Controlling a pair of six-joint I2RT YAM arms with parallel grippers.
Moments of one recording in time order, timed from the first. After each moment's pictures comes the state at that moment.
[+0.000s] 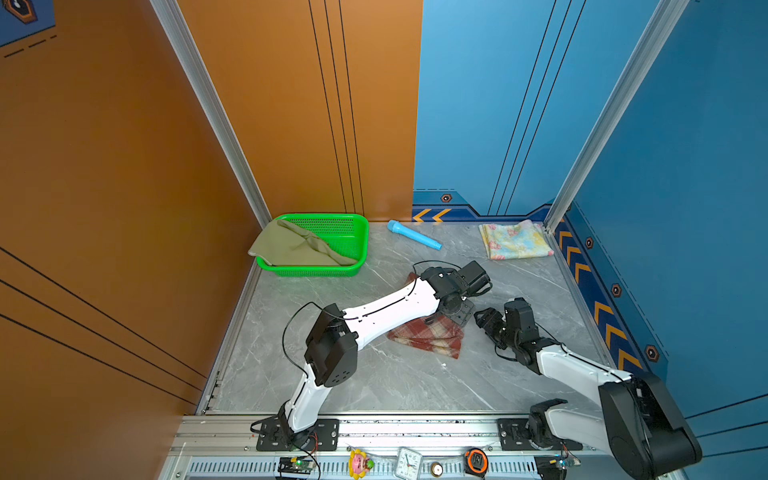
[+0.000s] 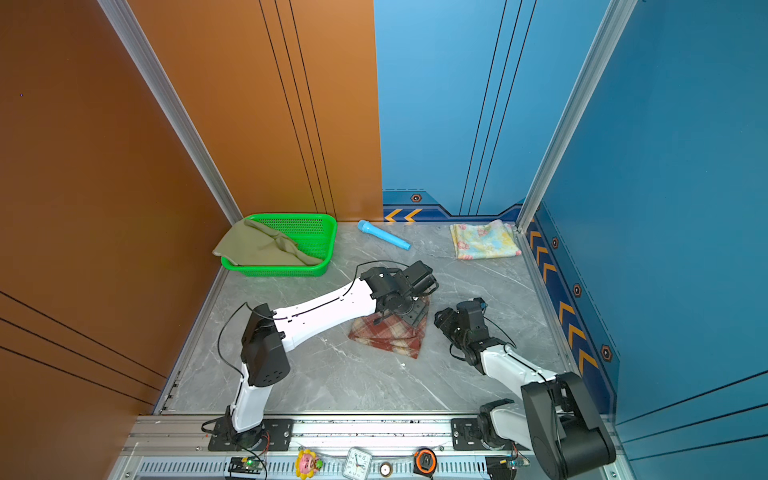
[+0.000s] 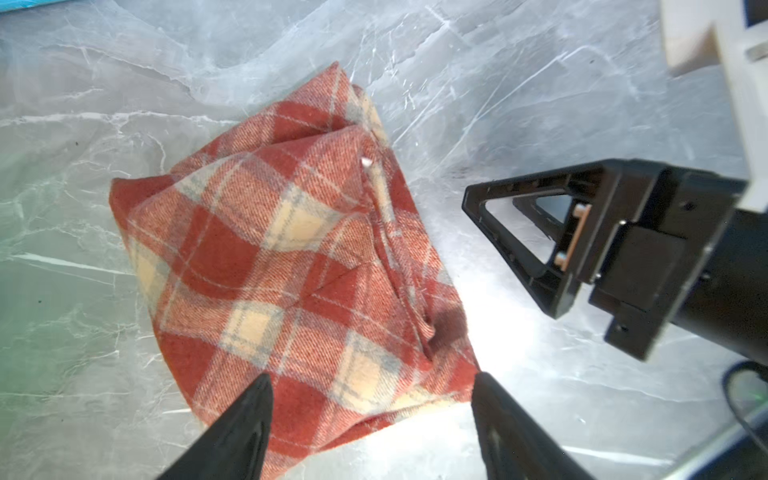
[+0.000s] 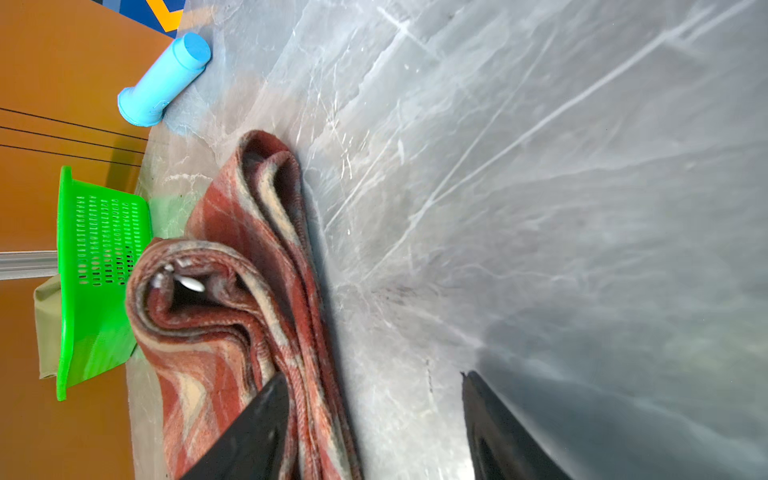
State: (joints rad) left arm -1.01 2.03 1.92 -0.98 -0.18 -0.33; right arm 0.24 1.18 0.35 0.08 -0.11 0.97
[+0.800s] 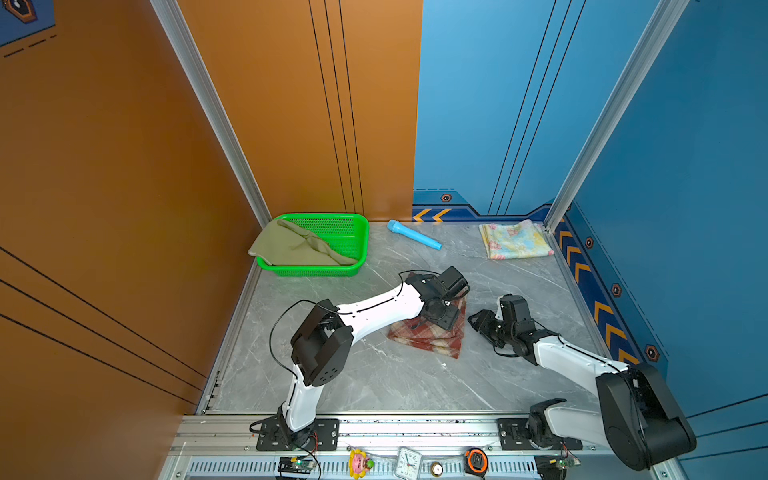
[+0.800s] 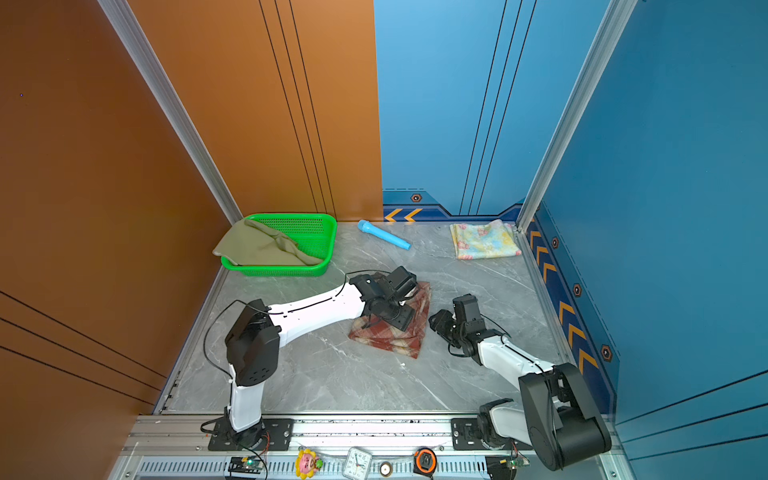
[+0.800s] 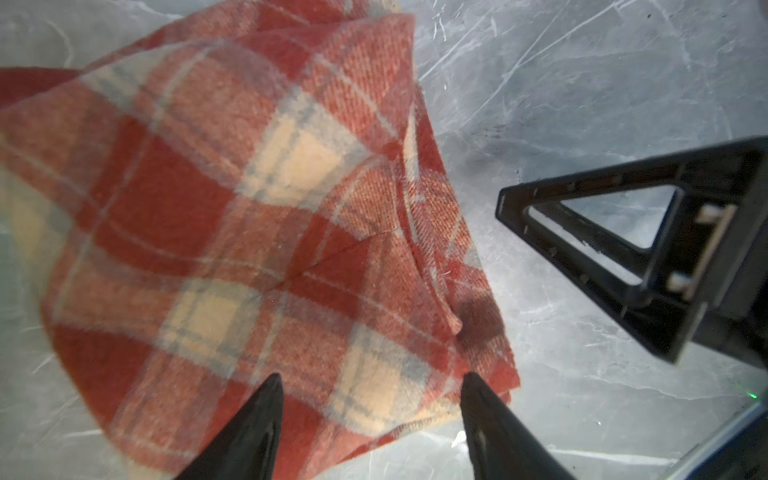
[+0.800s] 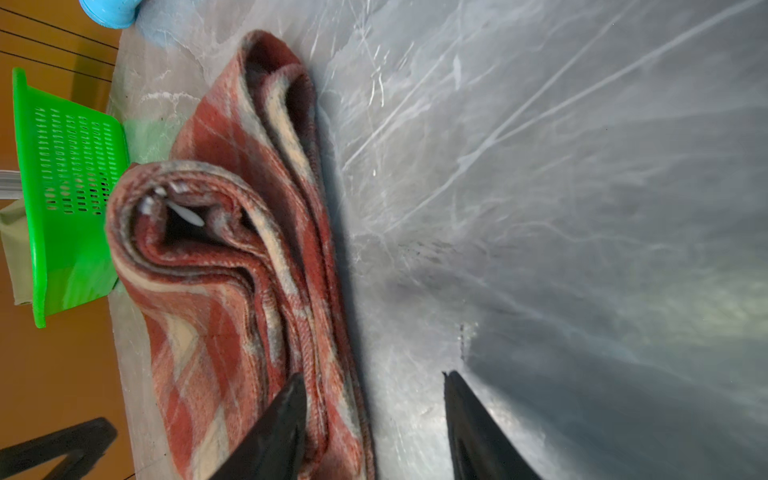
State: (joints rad) left arm -0.95 2.02 1.66 -0.78 -0.05 -0.37; right arm 0.26 1.29 0.44 0.01 -0.23 0.91
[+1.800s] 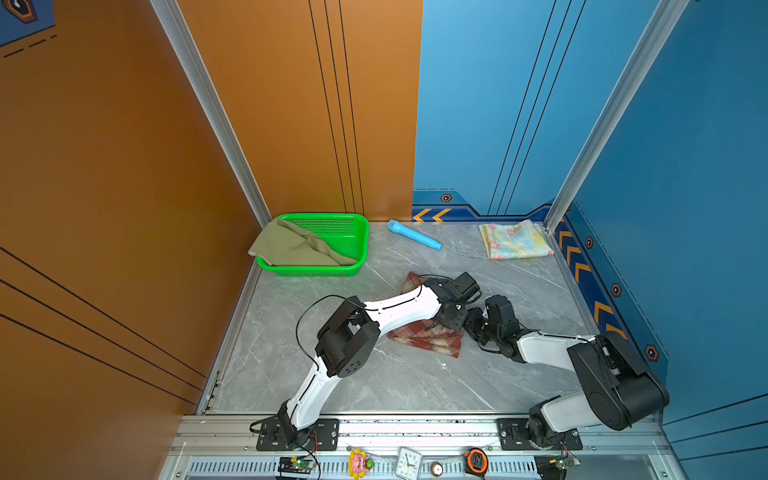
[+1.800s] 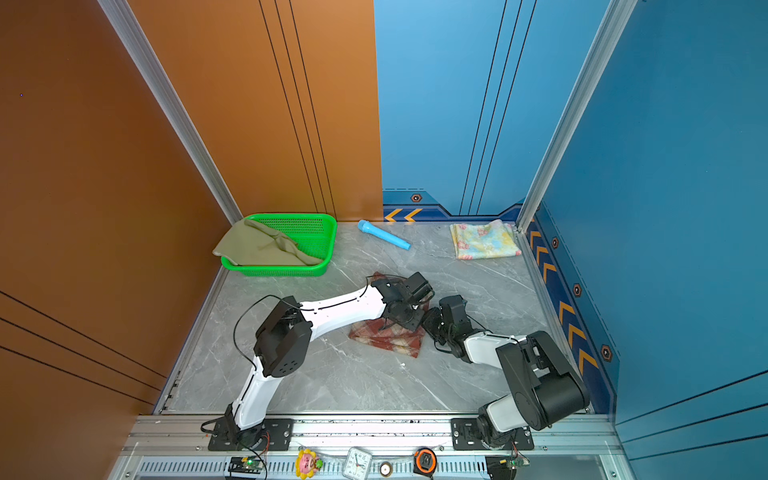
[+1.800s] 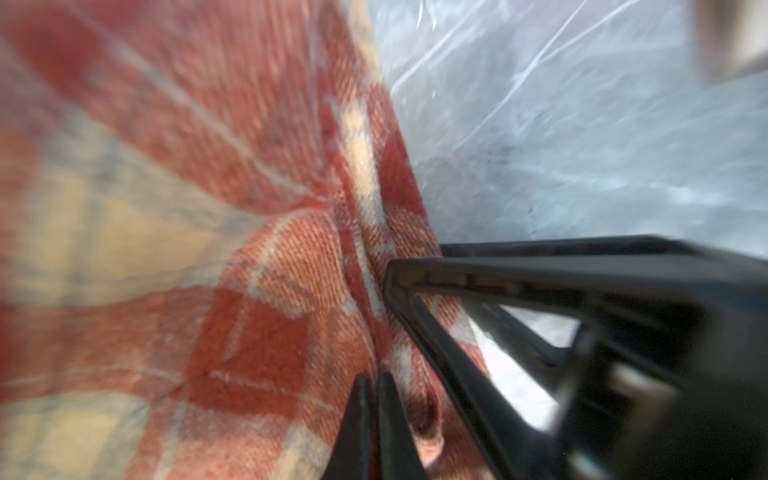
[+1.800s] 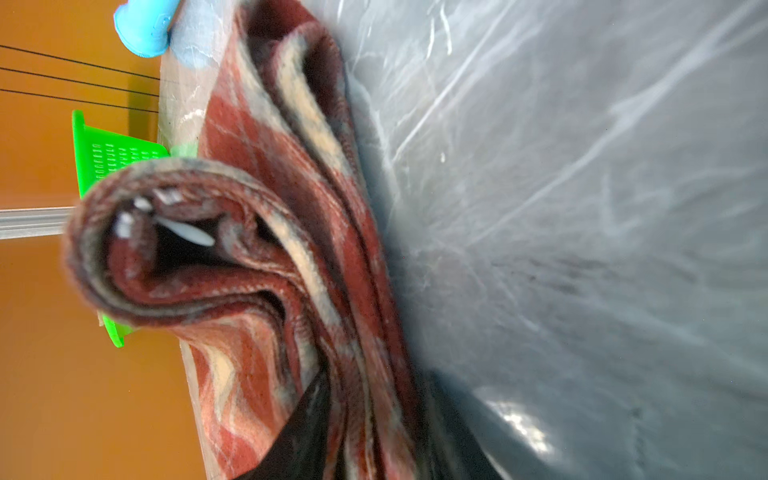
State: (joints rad) left arm -0.97 2.16 1.80 -0.78 -0.06 -0.40; right arm 0.36 1.48 0.42 0.34 -0.20 1.14
